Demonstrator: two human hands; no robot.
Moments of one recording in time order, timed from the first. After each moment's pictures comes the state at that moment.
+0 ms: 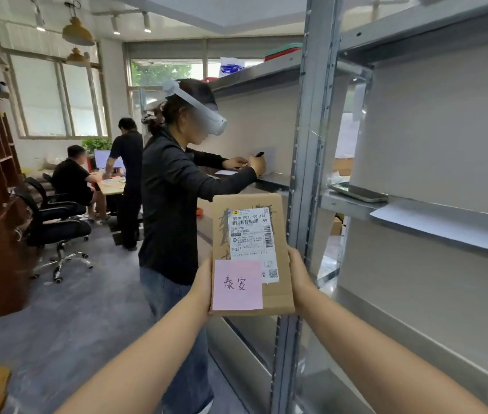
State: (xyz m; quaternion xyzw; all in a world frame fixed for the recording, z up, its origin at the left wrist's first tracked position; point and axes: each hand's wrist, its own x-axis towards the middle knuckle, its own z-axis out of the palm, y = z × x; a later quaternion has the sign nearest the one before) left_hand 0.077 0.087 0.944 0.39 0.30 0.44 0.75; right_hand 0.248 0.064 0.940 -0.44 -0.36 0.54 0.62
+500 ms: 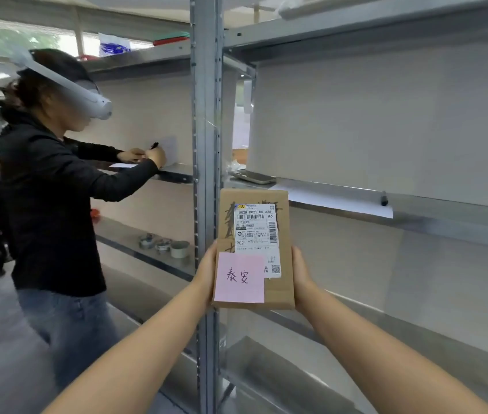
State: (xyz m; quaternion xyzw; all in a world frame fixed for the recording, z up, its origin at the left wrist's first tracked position) left_hand 0.204 0.023 0.942 0.46 0.25 0.29 0.80; right_hand 0.349 -0.069 0.932 -0.49 -0.23 0.43 0.72
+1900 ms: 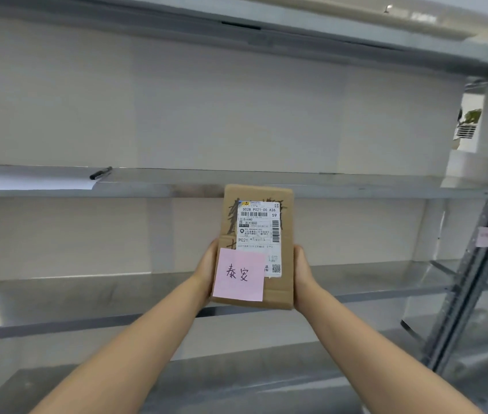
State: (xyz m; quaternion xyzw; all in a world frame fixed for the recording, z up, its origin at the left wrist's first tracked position) left_hand 0.438 -0.418 0.938 0.53 0.04 -0.05 0.85; right_hand 0.473 -0.586 0.926 -0.56 0.00 0.13 0.82
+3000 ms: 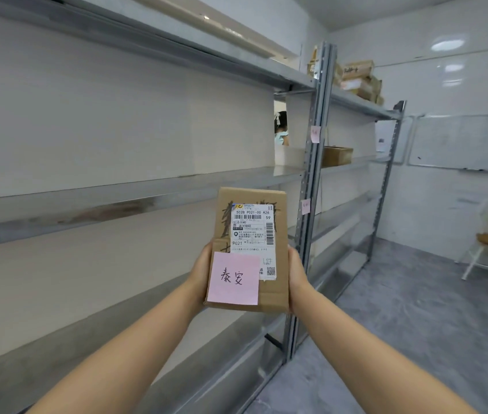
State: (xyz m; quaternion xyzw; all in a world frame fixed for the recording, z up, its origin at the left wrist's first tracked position) left_hand 0.488 -0.597 0.960 0.50 -0.14 -0.28 0.80; right_hand 0.427 -0.747 0.946 -0.50 0.18 -0.13 0.84
